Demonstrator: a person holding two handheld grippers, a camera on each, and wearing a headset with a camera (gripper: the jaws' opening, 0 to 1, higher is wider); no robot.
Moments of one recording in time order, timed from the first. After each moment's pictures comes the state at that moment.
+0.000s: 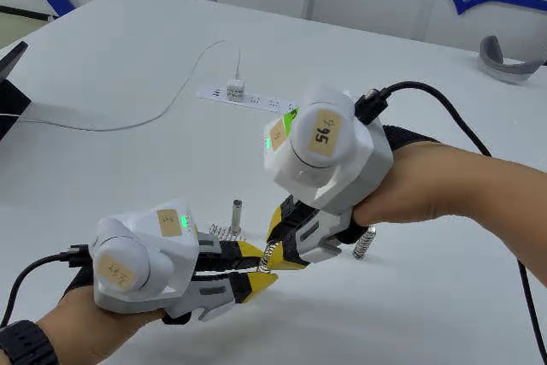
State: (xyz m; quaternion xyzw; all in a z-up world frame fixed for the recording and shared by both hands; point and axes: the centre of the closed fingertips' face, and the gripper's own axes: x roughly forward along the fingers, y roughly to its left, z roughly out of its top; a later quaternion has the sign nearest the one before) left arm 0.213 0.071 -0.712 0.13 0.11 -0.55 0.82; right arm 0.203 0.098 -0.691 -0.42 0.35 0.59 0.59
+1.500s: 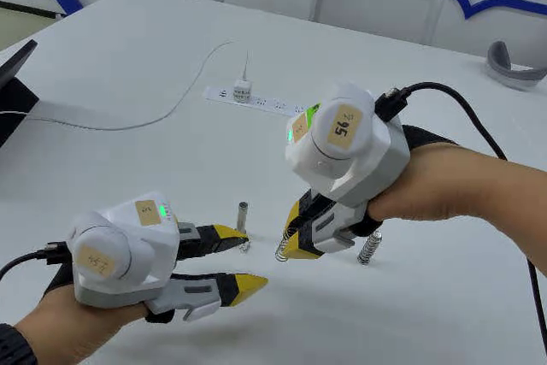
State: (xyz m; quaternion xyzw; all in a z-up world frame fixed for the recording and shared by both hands) left arm 0.228 0.106 -0.712 0.10 0.13 -0.51 0.85; right arm 0.222 0.084 -0.687 -0.41 0.36 0.57 0.62
